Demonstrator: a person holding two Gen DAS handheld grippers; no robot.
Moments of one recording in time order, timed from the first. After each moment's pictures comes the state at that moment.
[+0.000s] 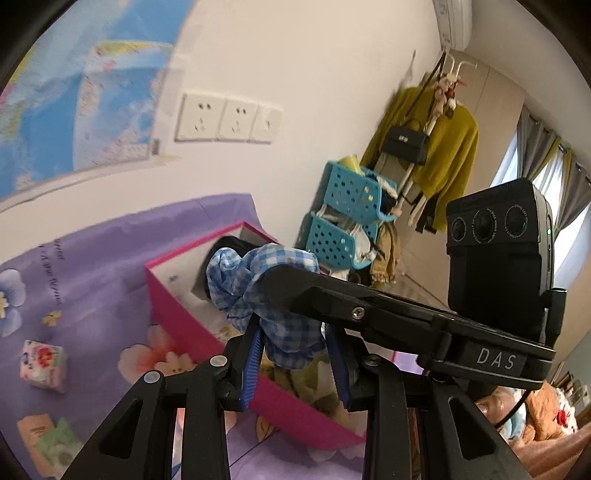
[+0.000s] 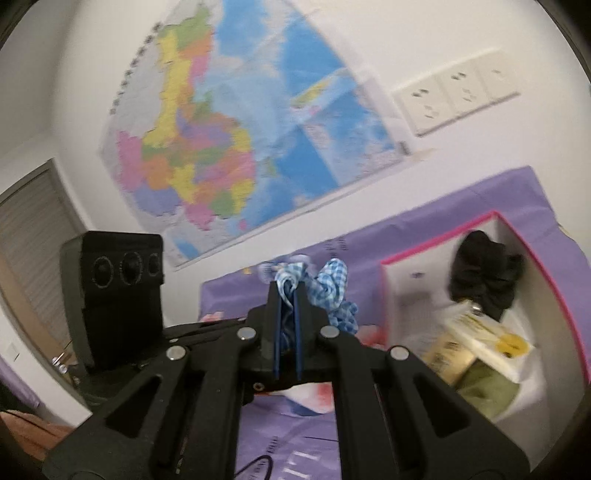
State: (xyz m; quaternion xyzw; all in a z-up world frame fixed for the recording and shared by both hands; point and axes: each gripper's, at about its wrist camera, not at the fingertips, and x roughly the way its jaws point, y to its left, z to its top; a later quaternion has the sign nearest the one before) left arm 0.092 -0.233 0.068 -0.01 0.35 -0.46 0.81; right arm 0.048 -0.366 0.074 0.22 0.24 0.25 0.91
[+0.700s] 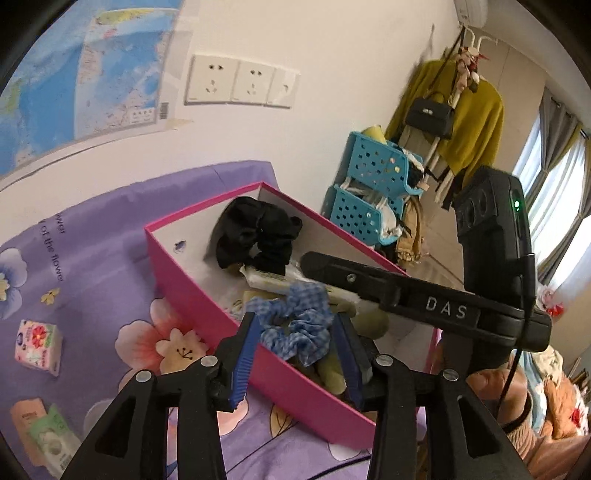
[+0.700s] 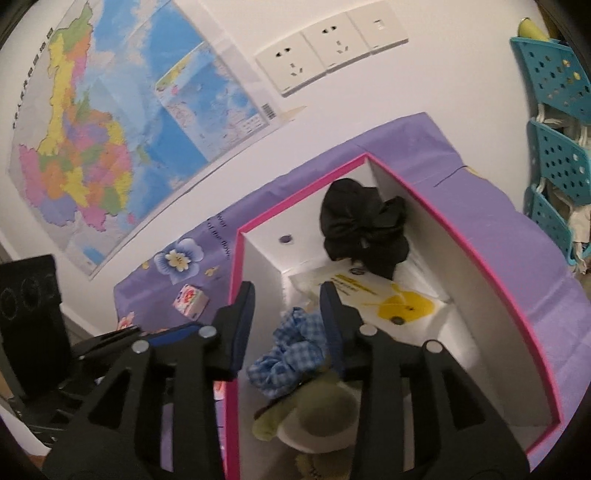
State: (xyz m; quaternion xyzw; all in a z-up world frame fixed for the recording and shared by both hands) left arm 0.089 -0.243 0.034 0.01 0.38 -0.42 0.82; right arm 0.062 -0.423 0.017 0.23 0.32 0.08 0.91
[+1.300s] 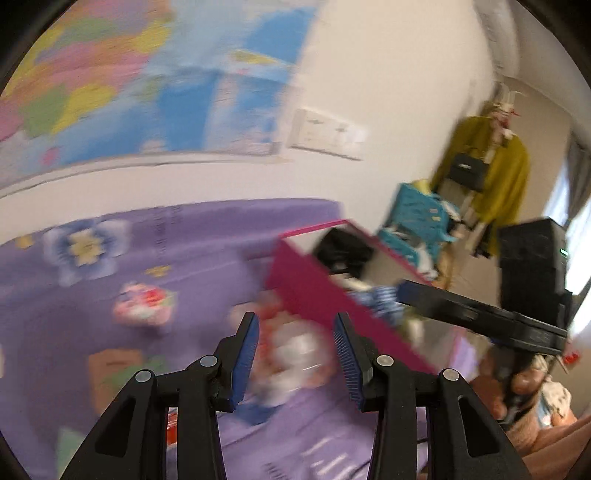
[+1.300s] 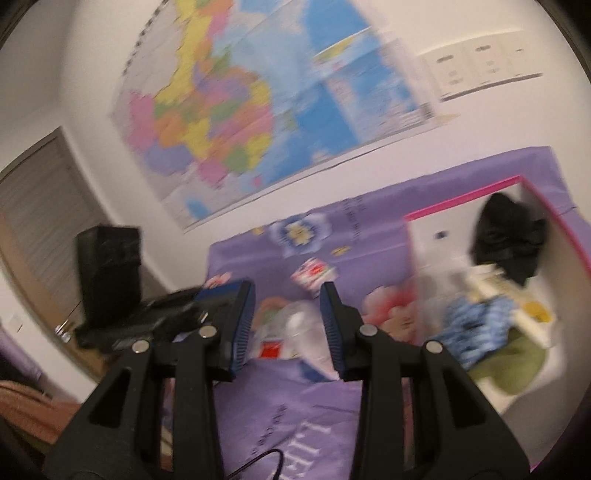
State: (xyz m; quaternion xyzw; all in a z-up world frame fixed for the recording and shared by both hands) left arm 0.078 -0.096 0.044 -0.05 0.34 -0.33 0.88; right arm 0.034 -0.324 0.055 0.18 0.29 0.30 0.89
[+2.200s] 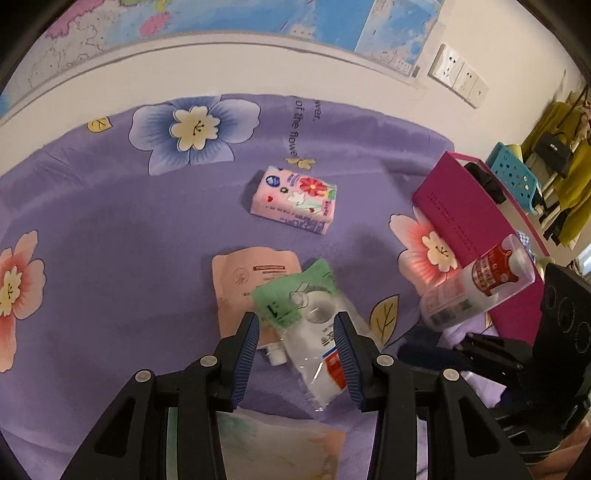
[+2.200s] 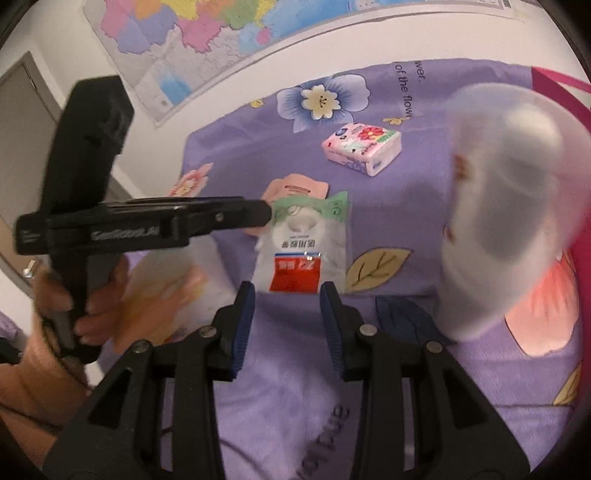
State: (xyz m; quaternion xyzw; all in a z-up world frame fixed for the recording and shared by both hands) left arm 0.130 -0.008 -0.051 -0.02 0.49 -0.22 0.84; right arm 0.074 -0.167 -0.068 0.08 0.43 0.28 0.85
